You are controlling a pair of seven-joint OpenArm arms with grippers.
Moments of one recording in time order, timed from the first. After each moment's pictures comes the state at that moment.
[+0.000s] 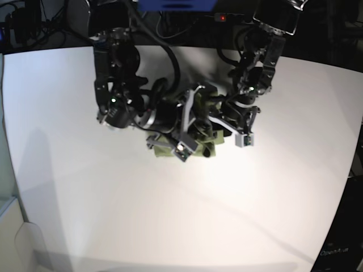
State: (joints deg) left arm 5.1 -8.4 17.3 77.8 -33.1 9.5 19.6; right arm -1.1 -7.3 -9.1 101.9 22.5 40.2 -65.5
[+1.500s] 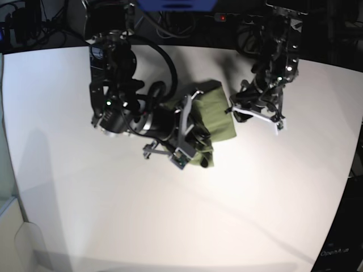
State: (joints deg) left arm 13.0 -9.1 4.2 95.4 -34.1 19.1 37.7; right arm 0.4 -6.4 -8.9 105.6 22.7 40.2 -65.7
